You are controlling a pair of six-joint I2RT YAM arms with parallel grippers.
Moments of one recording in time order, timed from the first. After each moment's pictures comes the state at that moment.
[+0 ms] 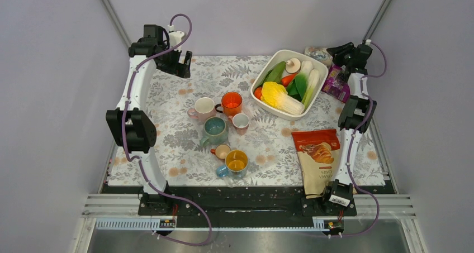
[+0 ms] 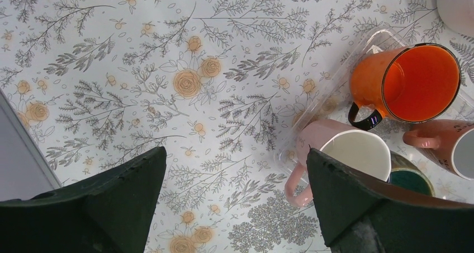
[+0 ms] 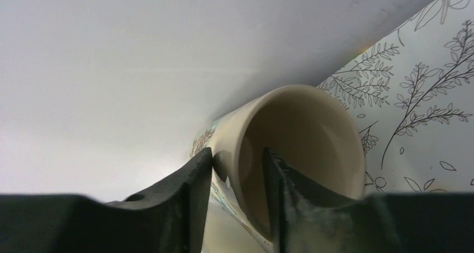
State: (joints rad) left arm -0.01 1.95 2.05 -1.00 0.29 0.30; right arm -0.30 2.87 2.59 0.04 -0.49 0.94
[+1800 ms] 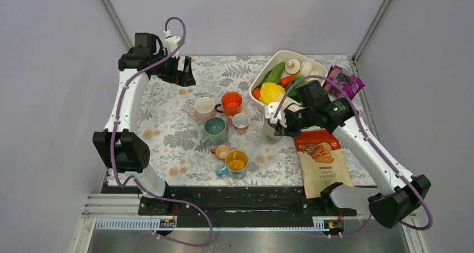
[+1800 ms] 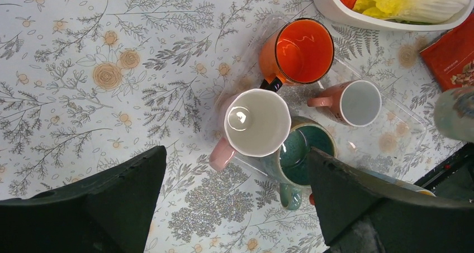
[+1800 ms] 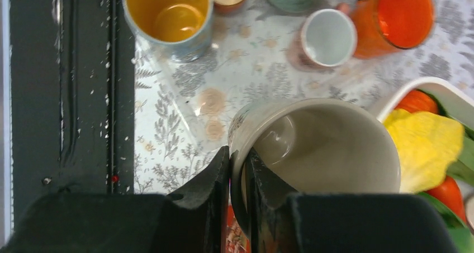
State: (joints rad) left arm -0.01 1.69 1.81 -0.99 0.52 0.23; right arm 0.48 1.22 1.32 -1.04 -0.65 -0.95
